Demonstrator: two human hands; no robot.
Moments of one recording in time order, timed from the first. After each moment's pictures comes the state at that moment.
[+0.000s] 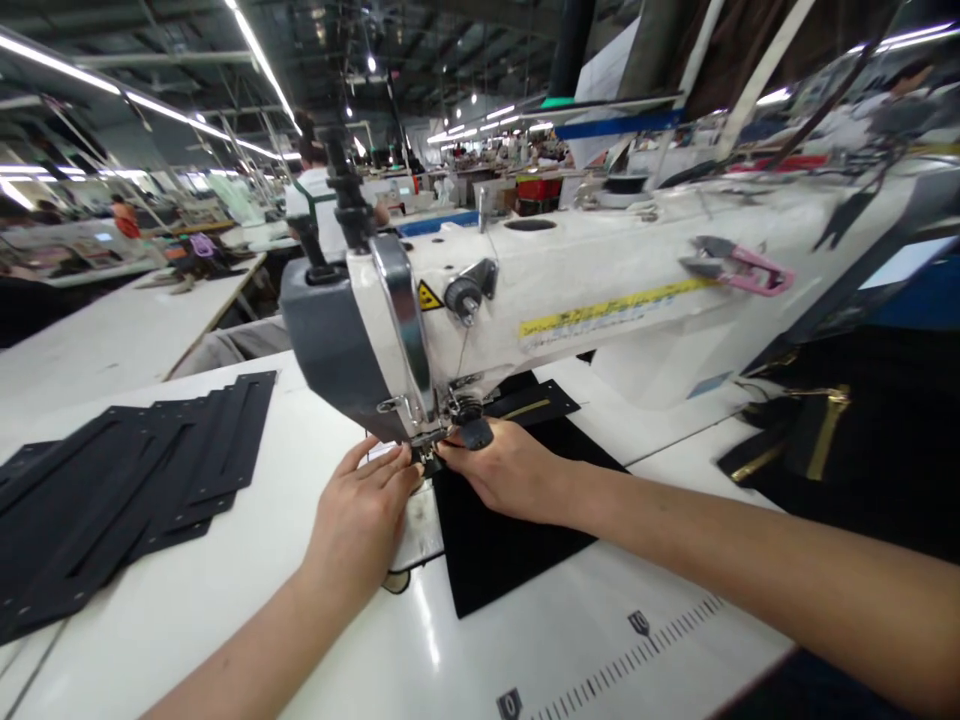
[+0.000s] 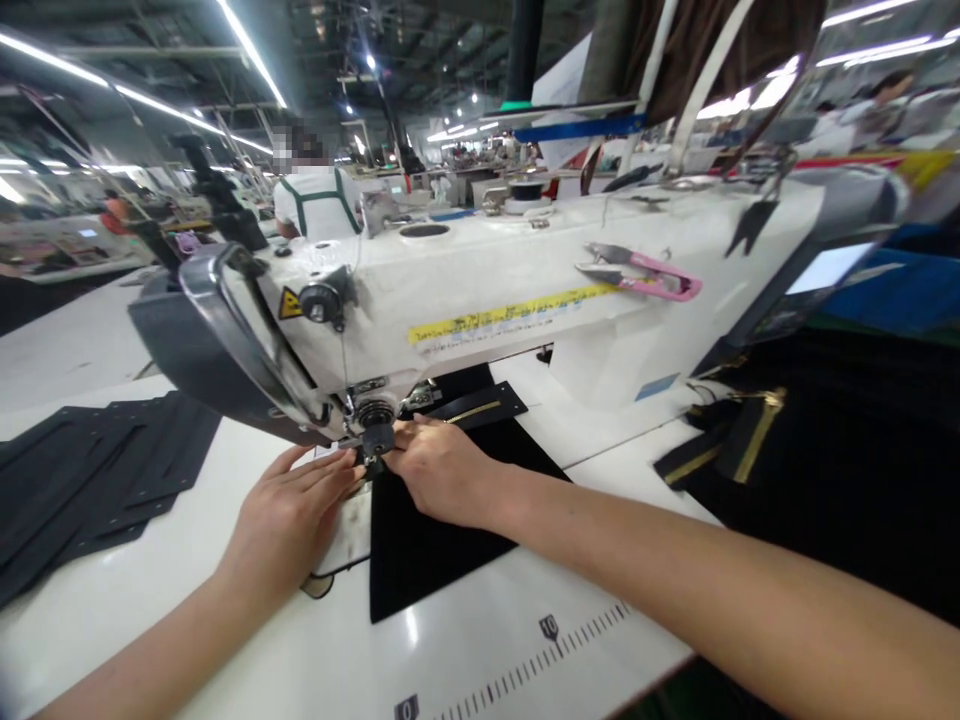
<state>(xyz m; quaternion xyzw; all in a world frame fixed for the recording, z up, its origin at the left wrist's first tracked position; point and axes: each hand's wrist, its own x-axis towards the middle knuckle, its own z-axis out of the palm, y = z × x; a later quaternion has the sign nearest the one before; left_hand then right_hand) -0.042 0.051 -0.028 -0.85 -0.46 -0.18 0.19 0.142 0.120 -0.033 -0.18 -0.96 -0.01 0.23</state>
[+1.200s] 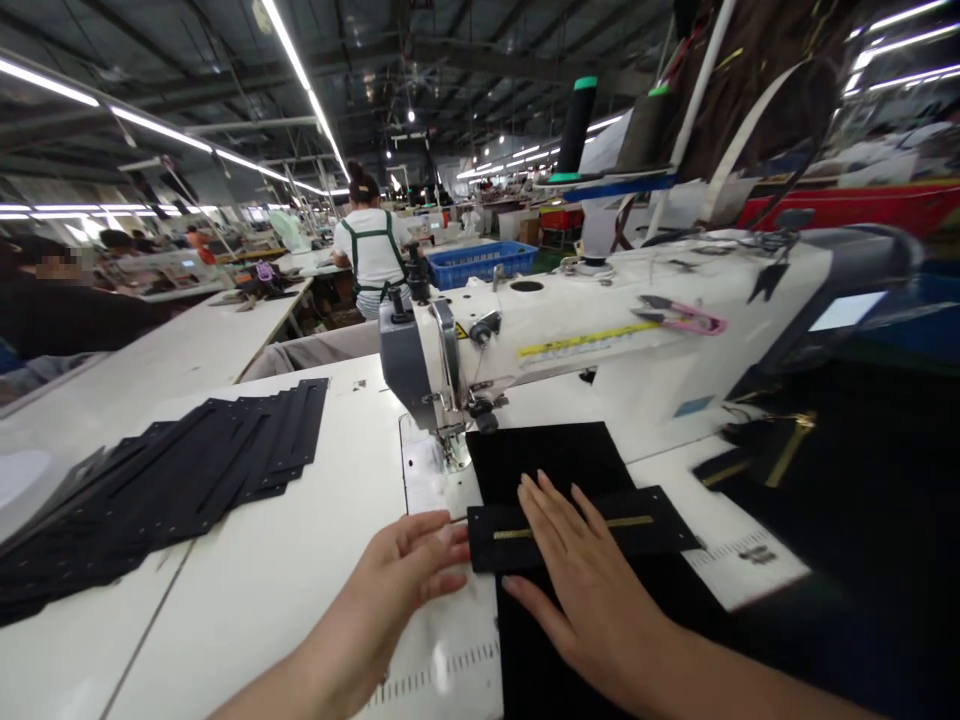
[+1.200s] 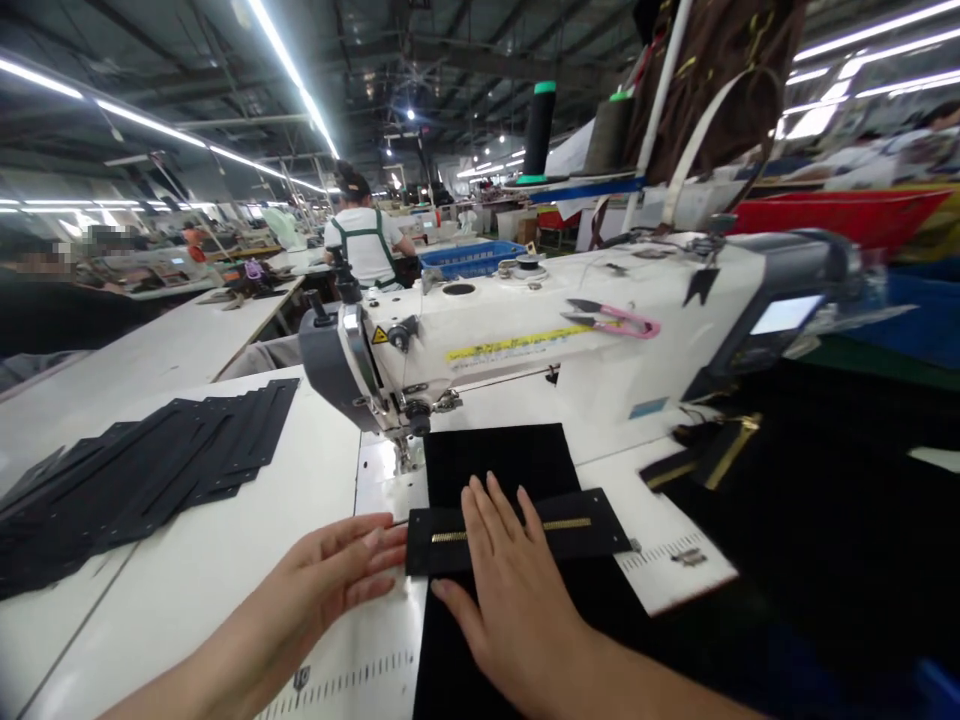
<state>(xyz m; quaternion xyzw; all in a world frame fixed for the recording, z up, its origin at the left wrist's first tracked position) 0.001 -0.039 0.002 -0.37 -0.53 -0.46 -0.61 0.193 -0.001 -0.051 -0.38 -0.90 -0.04 0.21</state>
